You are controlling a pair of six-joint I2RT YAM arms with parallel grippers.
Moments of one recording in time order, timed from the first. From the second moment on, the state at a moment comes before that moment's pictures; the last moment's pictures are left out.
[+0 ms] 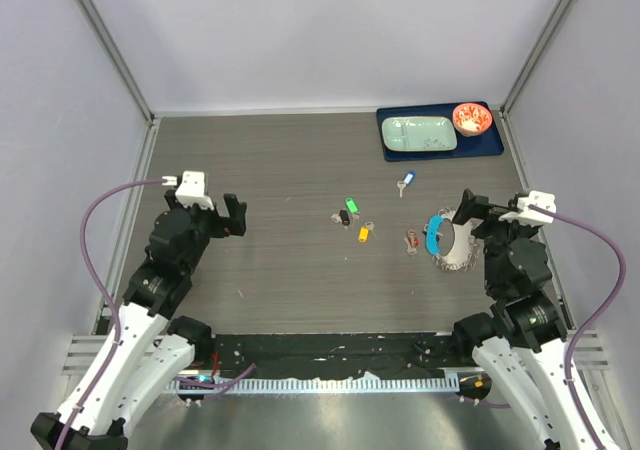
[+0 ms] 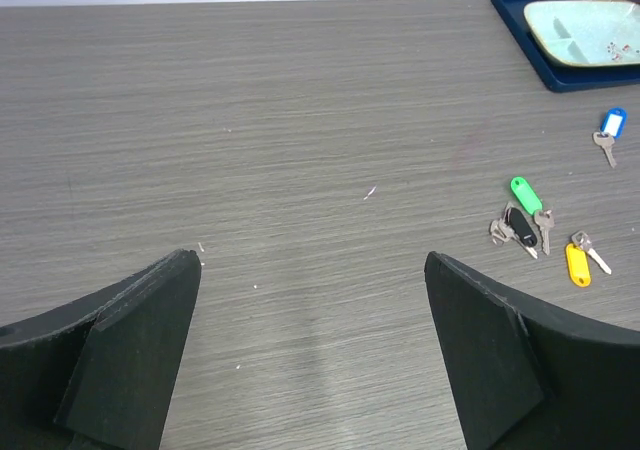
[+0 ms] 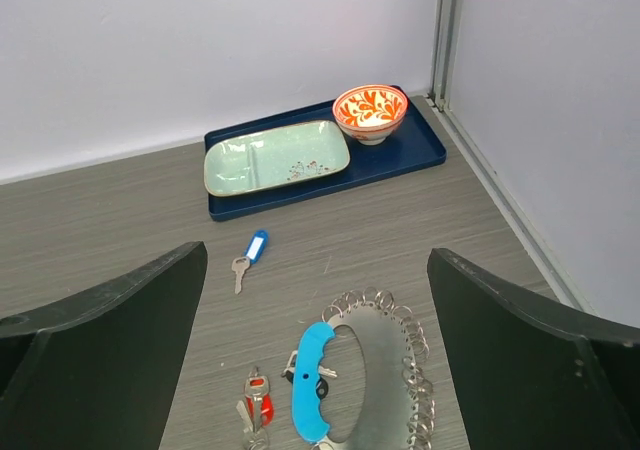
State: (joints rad) left arm -0.38 0.61 0.66 -0.26 -0.19 -0.15; right arm 0.33 0.35 0.62 -0.22 0.53 0.10
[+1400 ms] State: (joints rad) left arm -0.38 0.38 0.63 -0.24 -0.19 -0.16; right arm 0.17 1.35 0.85 -0.57 0.36 0.52
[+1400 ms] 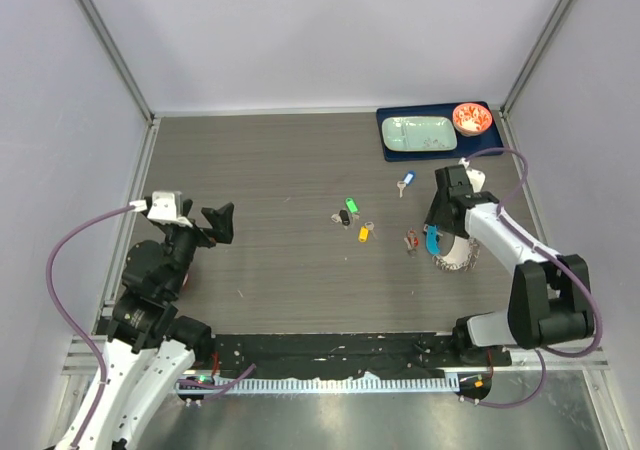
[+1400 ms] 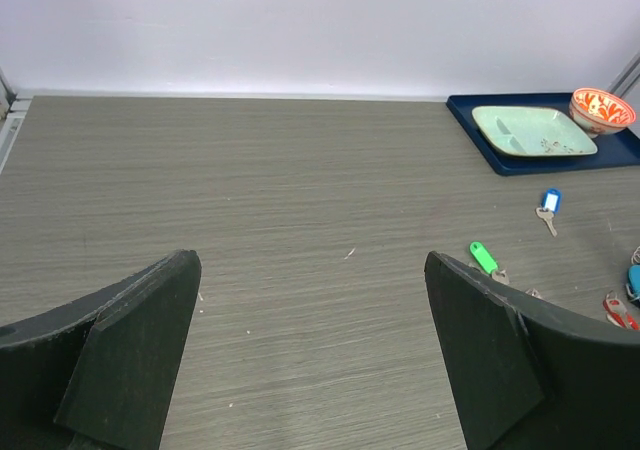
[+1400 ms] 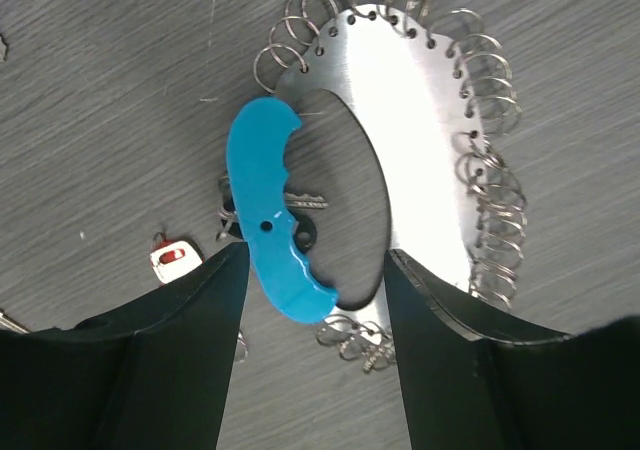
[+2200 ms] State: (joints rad) left arm -0.42 0.35 0.62 -0.24 -0.19 -0.16; right arm 0.15 1.68 0.94 -0.33 0.30 0.55
